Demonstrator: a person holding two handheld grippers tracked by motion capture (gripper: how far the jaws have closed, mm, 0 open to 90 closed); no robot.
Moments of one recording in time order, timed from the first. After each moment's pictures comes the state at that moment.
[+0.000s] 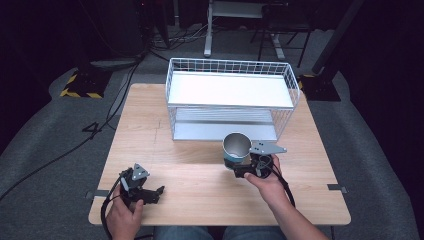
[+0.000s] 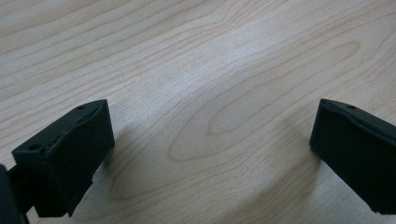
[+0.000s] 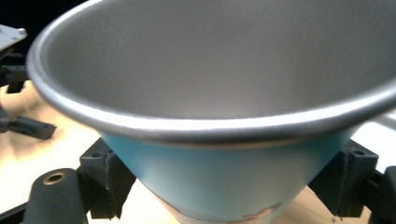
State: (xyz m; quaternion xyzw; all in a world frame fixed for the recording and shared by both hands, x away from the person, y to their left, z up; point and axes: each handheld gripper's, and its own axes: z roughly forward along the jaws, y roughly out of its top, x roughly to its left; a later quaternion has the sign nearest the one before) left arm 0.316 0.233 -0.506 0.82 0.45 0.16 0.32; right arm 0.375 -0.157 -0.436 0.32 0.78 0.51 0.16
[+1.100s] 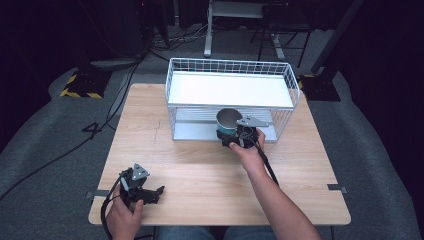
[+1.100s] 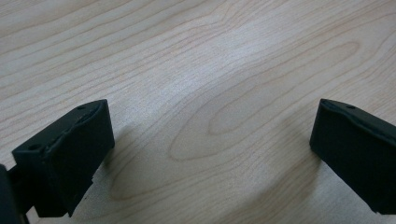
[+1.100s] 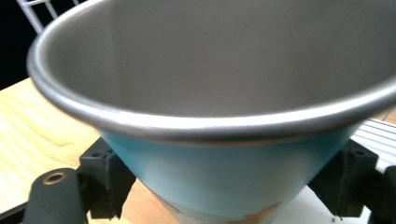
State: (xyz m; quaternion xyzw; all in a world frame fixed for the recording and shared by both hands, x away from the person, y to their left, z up) left arm 0.316 0.233 -0.506 0.82 0.45 0.16 0.32; right arm 0.463 -0.124 -0.448 0.40 0.74 0.49 0.21
